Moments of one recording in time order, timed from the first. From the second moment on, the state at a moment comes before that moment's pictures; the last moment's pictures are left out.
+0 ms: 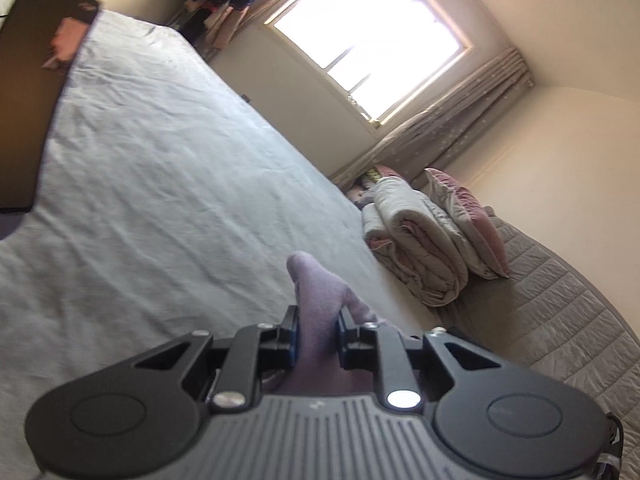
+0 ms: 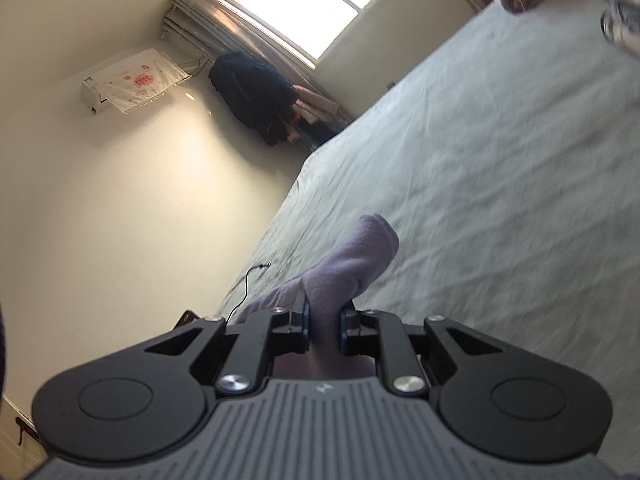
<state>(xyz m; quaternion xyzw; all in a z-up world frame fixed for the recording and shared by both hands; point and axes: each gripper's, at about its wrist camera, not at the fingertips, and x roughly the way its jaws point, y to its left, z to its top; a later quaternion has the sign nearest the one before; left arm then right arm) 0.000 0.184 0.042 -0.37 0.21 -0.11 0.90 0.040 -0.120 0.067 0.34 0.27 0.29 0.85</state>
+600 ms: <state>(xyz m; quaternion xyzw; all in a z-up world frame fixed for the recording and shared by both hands) 0.065 -0.005 0.122 -0.34 0.18 -0.22 0.90 0.060 -0.292 0.154 0.29 0.18 0.22 0.92</state>
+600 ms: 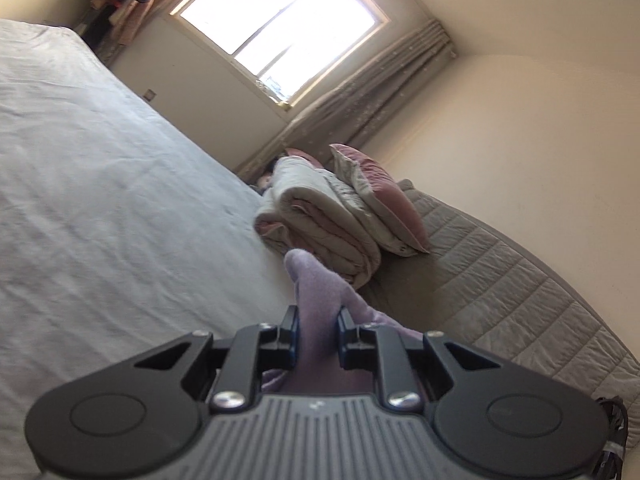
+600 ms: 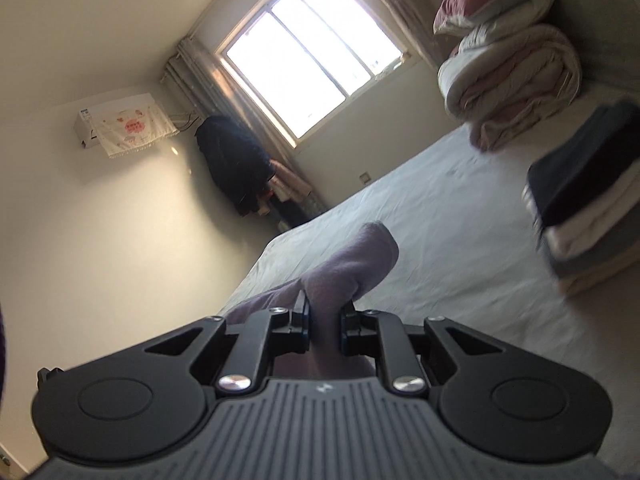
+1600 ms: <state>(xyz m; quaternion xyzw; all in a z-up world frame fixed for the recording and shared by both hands) 0.255 -0.232 0.088 -0.34 0.20 -0.28 0.88 0.219 -0.493 0.141 0.20 0.18 0.14 0.95</state>
